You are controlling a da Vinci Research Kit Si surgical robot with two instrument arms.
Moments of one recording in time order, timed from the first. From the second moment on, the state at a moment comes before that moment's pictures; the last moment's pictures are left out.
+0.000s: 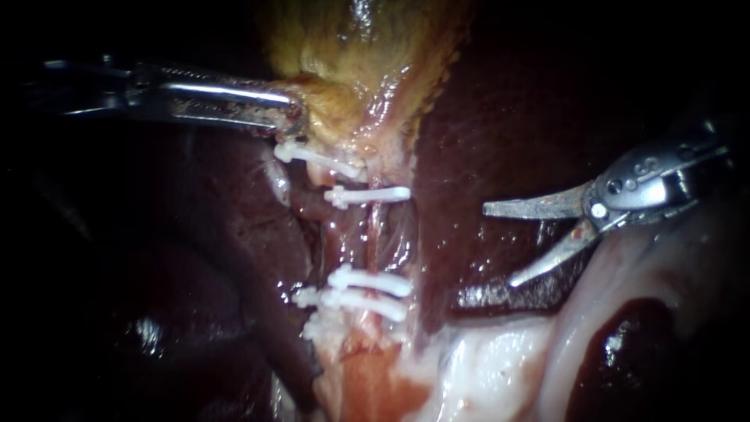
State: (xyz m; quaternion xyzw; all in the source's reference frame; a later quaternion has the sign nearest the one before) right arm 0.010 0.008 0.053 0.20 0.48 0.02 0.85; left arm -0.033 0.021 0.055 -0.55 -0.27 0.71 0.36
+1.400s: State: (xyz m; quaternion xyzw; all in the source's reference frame) right arm 0.025 0.007 0.061 0.33 0.43 0.16 0.83; left arm -0.028 0.023 0.050 -0.55 -0.25 0.70 0.37
